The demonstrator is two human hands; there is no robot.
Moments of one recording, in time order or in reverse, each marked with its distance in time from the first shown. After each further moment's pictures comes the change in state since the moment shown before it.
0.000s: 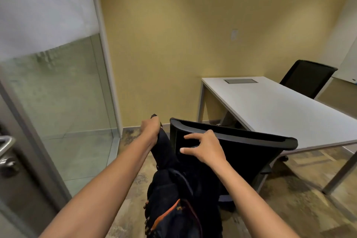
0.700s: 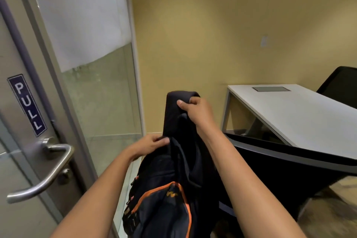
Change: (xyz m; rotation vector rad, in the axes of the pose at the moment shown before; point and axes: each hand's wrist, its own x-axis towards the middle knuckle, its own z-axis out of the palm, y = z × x) left_hand 0.093 -0.023 -0.161 0.419 -0.595 0.438; right_hand 0.078 -0.176 0.053 0.571 0.101 -0.118
